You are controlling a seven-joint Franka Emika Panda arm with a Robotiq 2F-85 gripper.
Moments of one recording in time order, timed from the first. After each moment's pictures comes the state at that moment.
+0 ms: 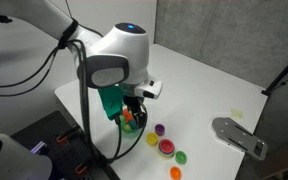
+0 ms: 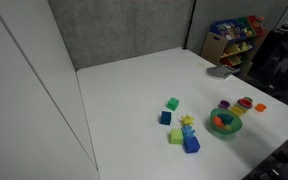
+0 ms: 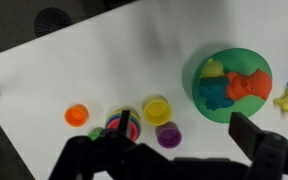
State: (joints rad) arm -0.23 -0.15 -0.18 -2.64 -0.07 2.46 0.02
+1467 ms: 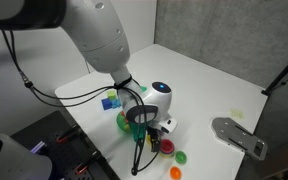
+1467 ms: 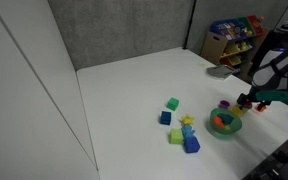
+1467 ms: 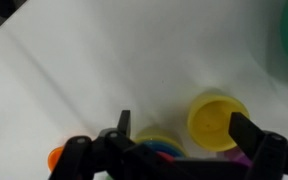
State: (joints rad) arm -0.22 0.59 -0.21 -2.29 0.06 2.76 0.21
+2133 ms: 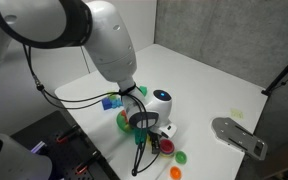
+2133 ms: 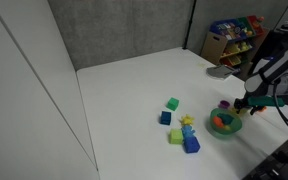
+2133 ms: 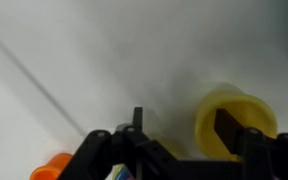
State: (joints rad) arm -0.20 0.73 -0.21 -2.21 0.12 2.81 0.24
